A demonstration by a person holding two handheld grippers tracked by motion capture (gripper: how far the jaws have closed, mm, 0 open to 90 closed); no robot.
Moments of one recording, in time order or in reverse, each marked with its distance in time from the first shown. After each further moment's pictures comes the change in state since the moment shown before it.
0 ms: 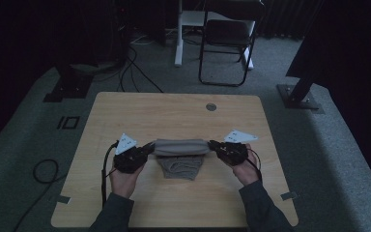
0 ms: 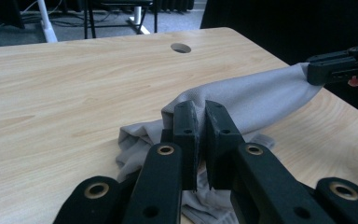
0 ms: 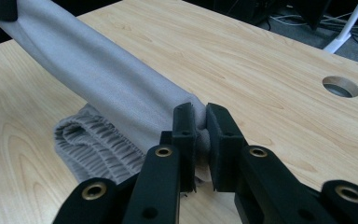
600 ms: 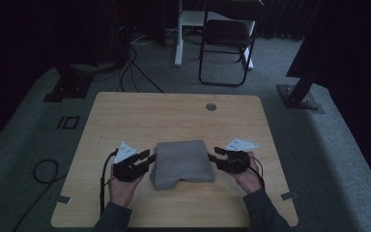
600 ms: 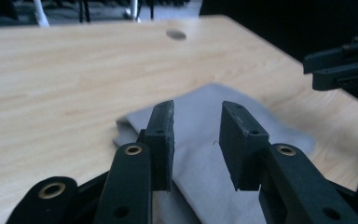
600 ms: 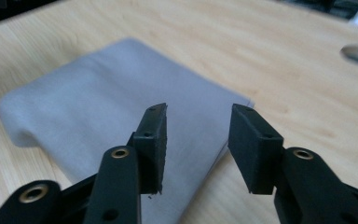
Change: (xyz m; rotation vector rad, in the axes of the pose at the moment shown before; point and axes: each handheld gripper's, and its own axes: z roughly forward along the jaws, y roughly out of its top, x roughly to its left) left arm -0.008 -0.026 0.004 0.060 -0.026 0.007; right arm 0.006 -0.027 -0.001 0.066 0.028 0.013
